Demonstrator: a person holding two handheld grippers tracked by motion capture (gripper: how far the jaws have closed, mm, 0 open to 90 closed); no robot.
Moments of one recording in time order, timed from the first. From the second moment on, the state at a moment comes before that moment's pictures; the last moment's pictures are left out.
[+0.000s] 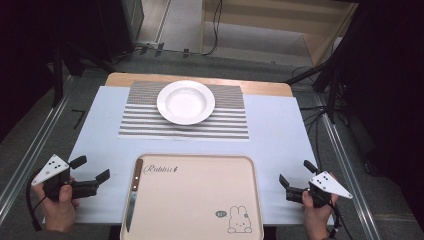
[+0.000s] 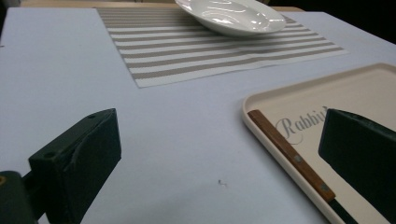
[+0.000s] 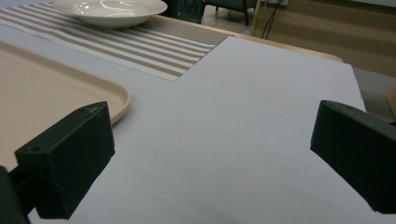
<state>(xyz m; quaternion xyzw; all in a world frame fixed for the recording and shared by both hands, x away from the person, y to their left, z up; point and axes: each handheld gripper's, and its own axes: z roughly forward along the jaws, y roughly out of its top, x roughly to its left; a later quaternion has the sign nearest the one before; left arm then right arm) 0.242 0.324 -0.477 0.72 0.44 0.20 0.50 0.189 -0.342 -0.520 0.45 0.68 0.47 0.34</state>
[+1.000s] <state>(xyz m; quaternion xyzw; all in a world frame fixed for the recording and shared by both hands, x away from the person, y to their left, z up) 0.233 0.365 -0.487 0.67 0.47 0.22 0.53 0.189 -0.342 -0.520 0.45 0.68 0.47 0.34</state>
